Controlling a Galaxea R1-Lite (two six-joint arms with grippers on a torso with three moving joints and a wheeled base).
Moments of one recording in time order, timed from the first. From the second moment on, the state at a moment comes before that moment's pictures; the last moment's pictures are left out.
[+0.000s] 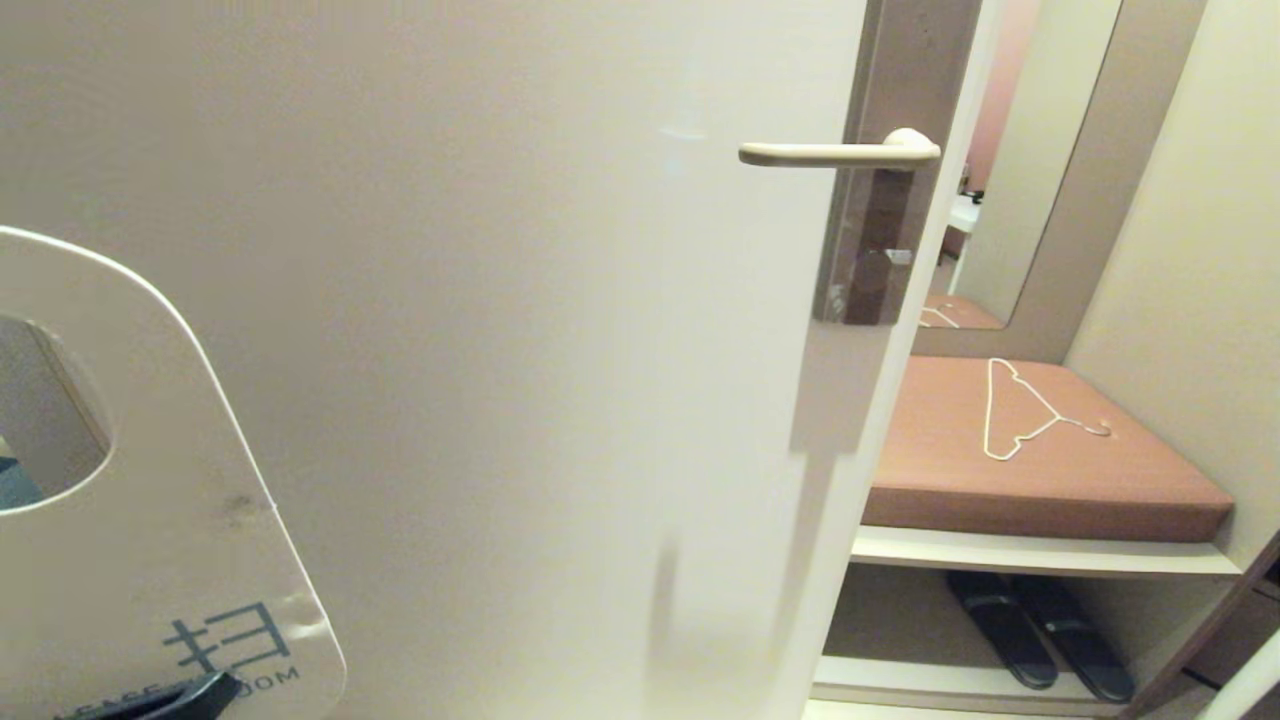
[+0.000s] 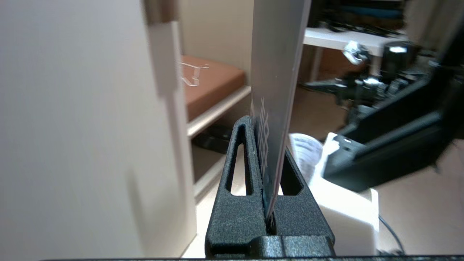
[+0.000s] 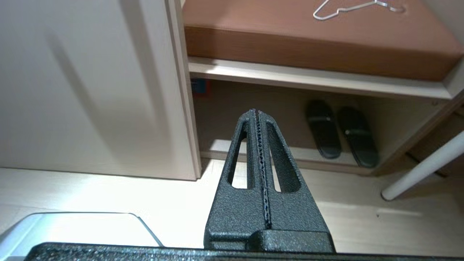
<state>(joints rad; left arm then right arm) -0.34 0.76 -0.32 -0.52 -0.75 -0.14 -0.05 0.27 0.00 0.00 0.00 -0.03</state>
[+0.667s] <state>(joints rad) -0.31 0.81 -0.36 -0.53 -0.65 -0.13 -0.05 0.27 0.00 0.00 0.00 -0.03</state>
